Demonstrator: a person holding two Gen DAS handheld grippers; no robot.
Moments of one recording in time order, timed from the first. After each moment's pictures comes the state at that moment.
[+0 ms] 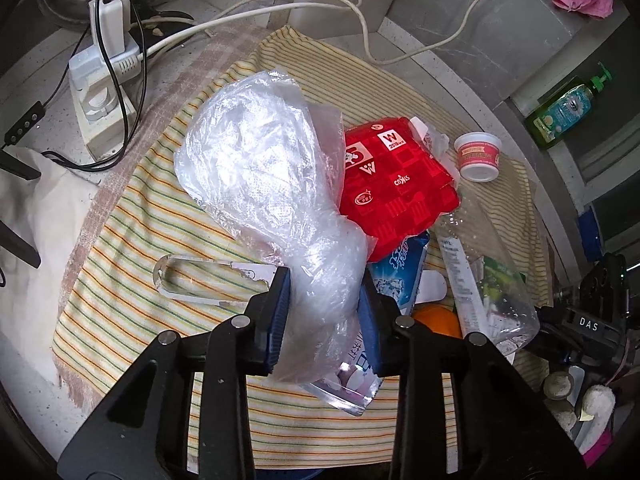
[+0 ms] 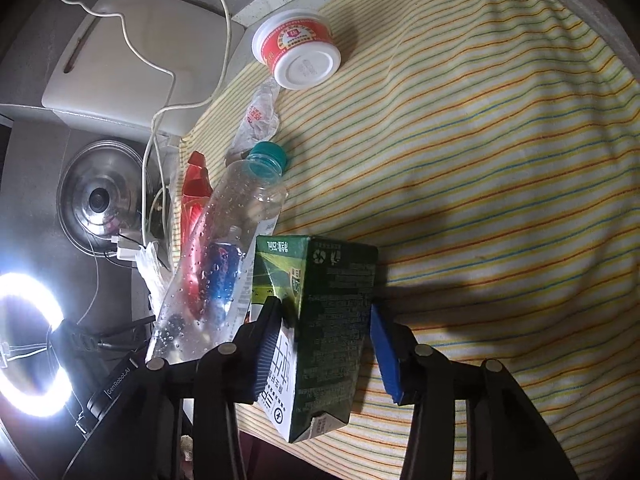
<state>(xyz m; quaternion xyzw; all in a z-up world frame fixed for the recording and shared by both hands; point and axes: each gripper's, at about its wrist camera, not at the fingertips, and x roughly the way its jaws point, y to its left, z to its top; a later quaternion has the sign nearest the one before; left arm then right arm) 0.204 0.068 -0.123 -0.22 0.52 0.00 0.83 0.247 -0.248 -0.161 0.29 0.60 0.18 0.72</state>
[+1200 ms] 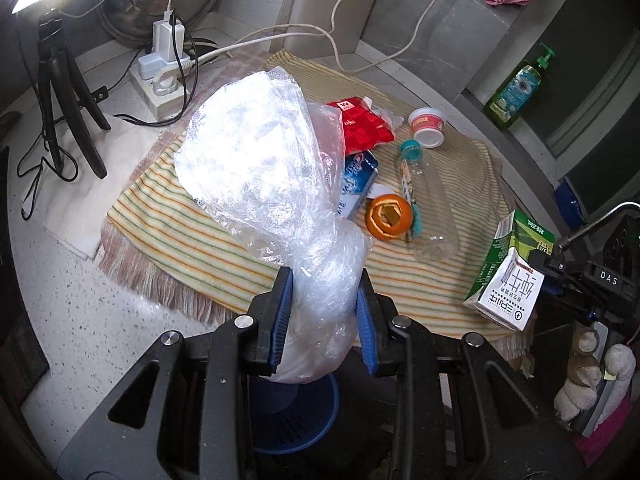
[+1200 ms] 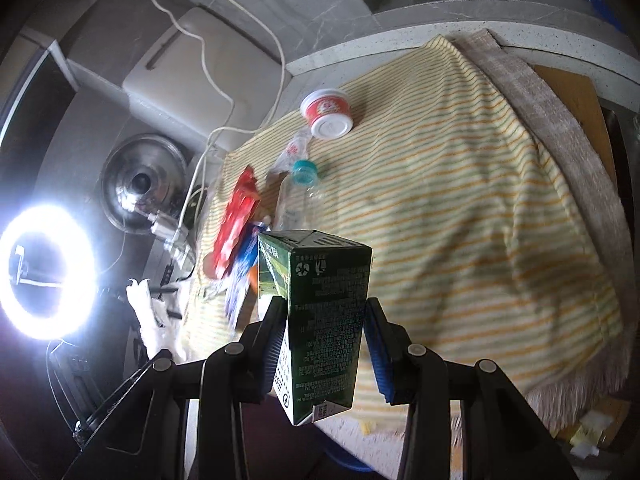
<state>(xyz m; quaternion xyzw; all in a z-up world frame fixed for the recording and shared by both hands) 0.056 0.023 -0.074 -0.20 0.47 0.01 0.86 0.143 -0.301 -0.092 0.24 0.51 0.21 0.80</state>
